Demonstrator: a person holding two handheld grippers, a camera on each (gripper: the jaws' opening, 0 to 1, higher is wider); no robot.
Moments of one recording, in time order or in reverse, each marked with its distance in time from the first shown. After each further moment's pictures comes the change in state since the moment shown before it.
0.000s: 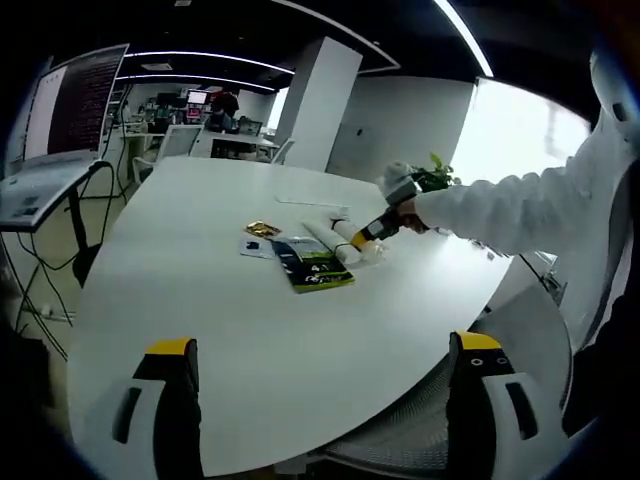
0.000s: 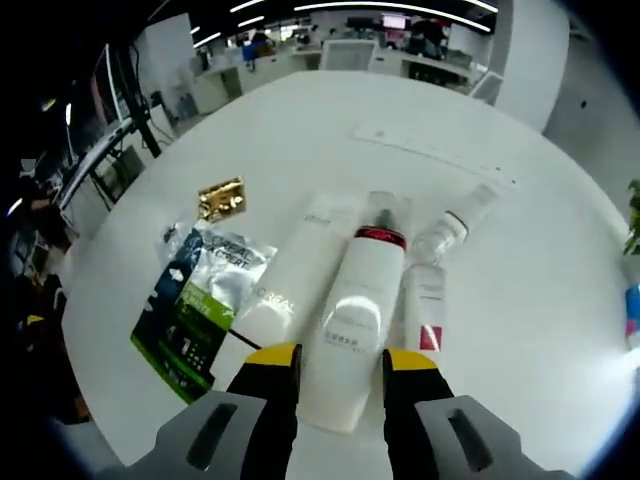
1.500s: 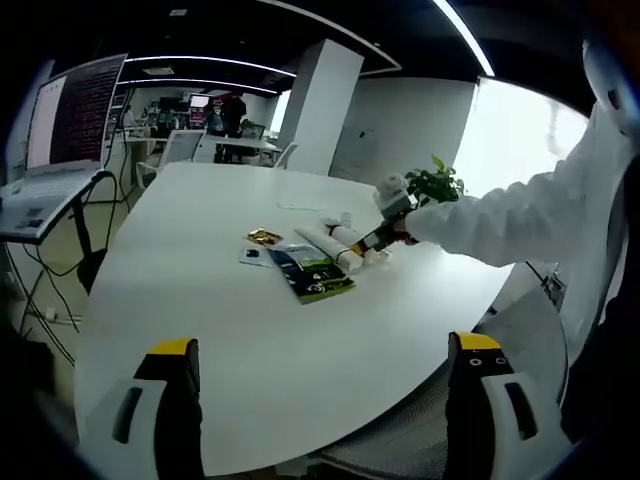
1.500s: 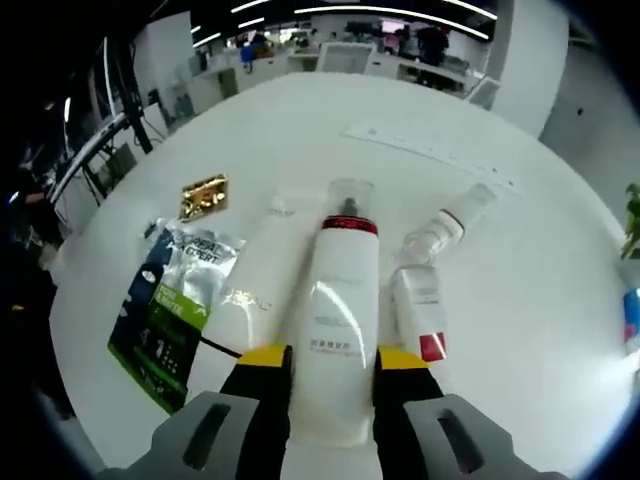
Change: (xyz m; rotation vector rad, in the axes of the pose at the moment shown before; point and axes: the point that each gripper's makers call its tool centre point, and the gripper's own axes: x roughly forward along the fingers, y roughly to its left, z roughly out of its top) left arm -0.003 -0.009 0.015 0.014 -0.008 0.024; right arm 0.023 -0.018 0.002 -0.012 -0.038 -0.017
